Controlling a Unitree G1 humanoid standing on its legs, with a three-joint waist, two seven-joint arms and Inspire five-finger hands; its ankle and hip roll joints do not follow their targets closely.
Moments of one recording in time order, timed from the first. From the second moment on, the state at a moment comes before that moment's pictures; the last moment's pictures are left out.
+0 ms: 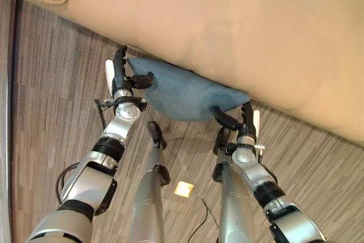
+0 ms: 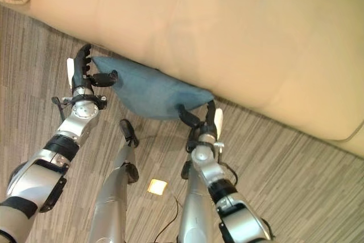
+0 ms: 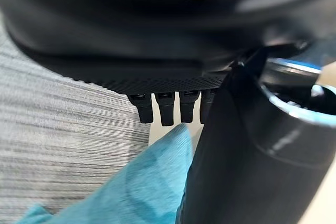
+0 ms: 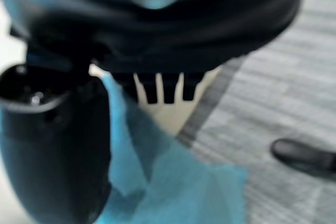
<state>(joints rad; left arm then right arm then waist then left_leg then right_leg) -0.94 0.38 -0.36 0.86 -0.31 -0.04 0.55 -0.59 -0.27 0.35 0.67 0.18 -0.06 -0.64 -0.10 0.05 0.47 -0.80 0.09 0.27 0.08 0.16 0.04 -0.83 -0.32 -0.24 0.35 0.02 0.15</state>
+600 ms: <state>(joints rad) -1.17 0.41 -0.46 0.95 -0.44 -0.04 0.42 -0.90 -0.35 0.43 0.81 0.41 -0.08 -0.48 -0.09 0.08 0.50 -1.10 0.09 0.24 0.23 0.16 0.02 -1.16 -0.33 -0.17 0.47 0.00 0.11</state>
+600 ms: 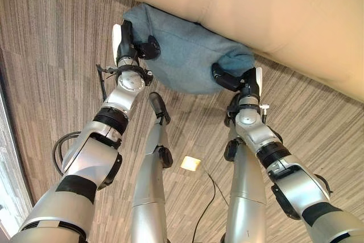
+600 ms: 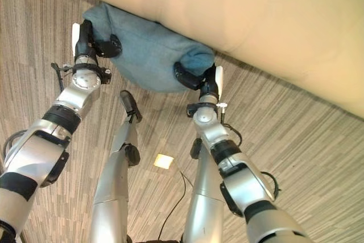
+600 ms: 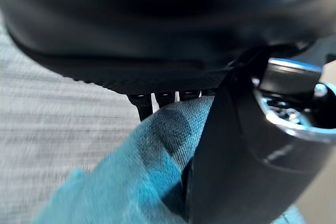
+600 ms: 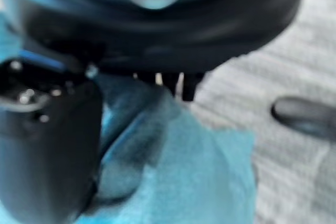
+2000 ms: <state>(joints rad) -0.06 0.29 -0.30 0.35 -0.56 -0.07 0.19 0.16 -0.21 0.13 0.34 0.40 -0.07 -0.19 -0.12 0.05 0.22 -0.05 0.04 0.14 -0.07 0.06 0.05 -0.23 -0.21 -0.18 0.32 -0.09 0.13</state>
